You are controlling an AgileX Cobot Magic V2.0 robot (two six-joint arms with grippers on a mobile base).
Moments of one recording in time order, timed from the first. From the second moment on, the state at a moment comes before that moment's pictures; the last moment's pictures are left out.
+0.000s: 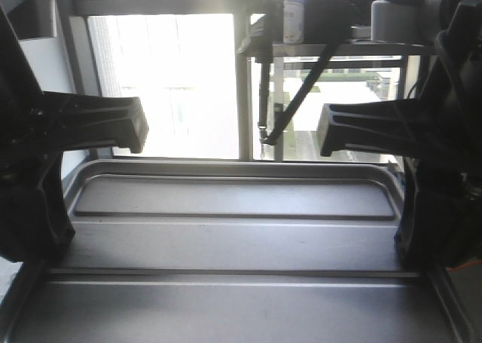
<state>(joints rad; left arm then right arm) -0.95 1.32 -0.83 0.22 0.83 -0.97 0.74 1.30 -0.77 -0.17 0.77 1.00</state>
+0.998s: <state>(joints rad) -0.95 1.32 -0.83 0.22 0.83 -0.97 0.74 1.30 -0.77 -0.17 0.77 1.00</state>
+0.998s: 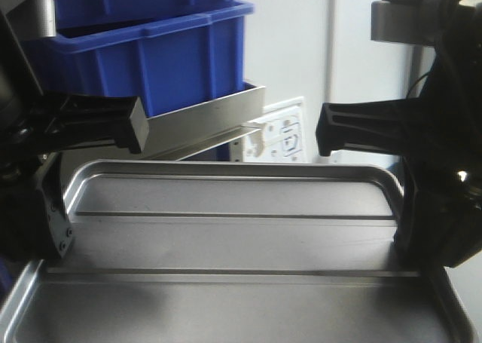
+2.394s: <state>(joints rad) -0.95 1.32 -0.83 0.22 0.83 -0.97 0.74 1.30 -0.77 -0.17 0.77 1.00</state>
